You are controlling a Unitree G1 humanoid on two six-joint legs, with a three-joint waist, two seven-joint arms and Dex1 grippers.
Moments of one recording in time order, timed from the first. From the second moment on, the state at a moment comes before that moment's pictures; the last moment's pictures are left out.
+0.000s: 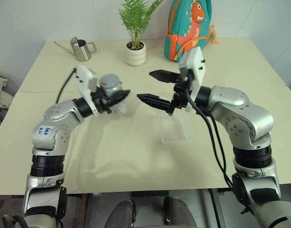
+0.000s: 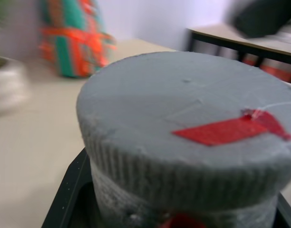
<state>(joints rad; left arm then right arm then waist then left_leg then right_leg) -0.63 0.51 0.06 -0.06 -0.56 0.57 -0.74 -0.86 -0.37 0.08 -0.29 0.58 0.81 0.64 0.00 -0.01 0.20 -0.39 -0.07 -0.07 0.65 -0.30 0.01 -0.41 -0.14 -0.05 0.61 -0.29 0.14</state>
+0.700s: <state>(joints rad) -0.69 0.44 -0.02 -0.02 -0.50 0.55 -0.80 -0.88 -0.29 0.15 -0.23 0.52 0.81 0.59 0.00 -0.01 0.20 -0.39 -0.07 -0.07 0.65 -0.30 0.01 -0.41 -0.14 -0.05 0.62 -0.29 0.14</state>
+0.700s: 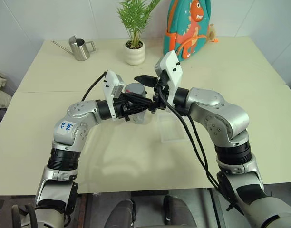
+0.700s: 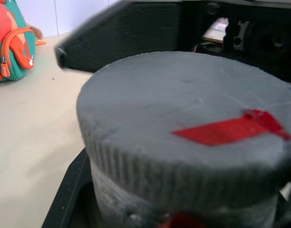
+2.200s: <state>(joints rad) -0.82 0.46 0.02 0.19 -0.54 0.36 -1.23 -0.94 -0.43 0.06 -0.21 0.65 0.76 0.91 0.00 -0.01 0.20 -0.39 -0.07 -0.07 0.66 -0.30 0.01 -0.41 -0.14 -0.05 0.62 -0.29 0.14</state>
